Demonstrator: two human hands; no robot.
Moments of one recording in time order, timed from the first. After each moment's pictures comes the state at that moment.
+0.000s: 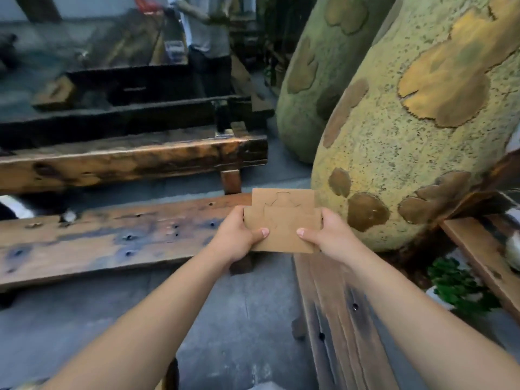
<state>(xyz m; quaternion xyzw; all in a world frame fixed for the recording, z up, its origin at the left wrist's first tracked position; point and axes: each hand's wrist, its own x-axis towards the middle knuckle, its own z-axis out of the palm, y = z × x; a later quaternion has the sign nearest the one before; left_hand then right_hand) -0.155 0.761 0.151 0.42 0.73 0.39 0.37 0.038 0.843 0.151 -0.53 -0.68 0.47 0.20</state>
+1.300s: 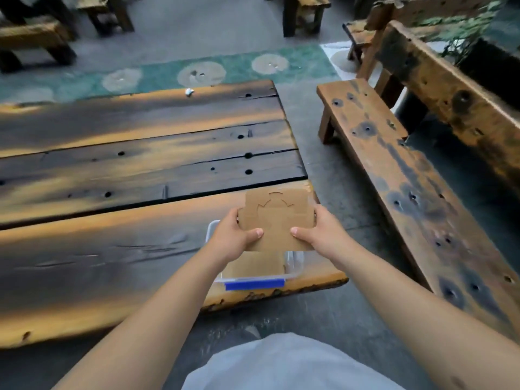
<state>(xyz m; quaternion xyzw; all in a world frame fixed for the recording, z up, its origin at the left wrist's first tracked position) -0.149 0.323 0.073 -0.29 0.77 0.56 0.05 -0.234 0.516 0.067 0.06 -0.82 0.50 -0.26</state>
